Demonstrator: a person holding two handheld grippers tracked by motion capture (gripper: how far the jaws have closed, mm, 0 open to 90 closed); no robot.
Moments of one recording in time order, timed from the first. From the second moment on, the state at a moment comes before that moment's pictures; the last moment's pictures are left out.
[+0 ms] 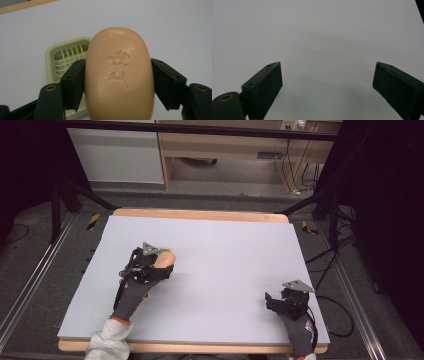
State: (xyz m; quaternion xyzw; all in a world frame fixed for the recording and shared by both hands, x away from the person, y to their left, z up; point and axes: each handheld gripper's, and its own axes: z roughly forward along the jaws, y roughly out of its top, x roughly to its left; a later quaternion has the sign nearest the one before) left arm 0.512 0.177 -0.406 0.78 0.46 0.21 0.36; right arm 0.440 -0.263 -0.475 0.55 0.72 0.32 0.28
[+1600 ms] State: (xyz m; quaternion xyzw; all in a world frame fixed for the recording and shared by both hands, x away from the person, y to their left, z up) left arm 0.554 0.198 -0.436 0.77 0.51 0.21 0.33; right arm 0.444 -0.261 -0.477 0.56 0.72 0.32 0.28
